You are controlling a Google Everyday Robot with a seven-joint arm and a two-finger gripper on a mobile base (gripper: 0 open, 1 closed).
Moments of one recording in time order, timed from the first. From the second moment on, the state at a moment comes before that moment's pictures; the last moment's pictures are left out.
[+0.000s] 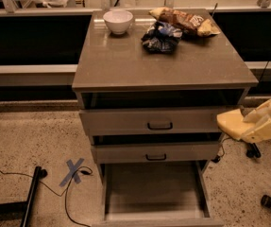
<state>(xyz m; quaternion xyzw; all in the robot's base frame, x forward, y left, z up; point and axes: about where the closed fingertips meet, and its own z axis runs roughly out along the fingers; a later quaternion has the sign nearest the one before) 0.475 -0.317 0.801 -0.50 0.82 0.12 0.25</state>
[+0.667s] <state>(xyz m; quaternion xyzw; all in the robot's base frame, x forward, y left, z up) 0.468 -0.260 0.676 -0.46 0.81 0.24 0.28</state>
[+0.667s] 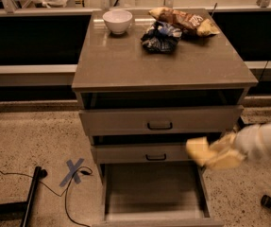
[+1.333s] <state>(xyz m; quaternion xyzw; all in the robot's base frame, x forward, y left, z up) 0.437 -0.189 0.468 -0.36 0.83 0.33 0.26</state>
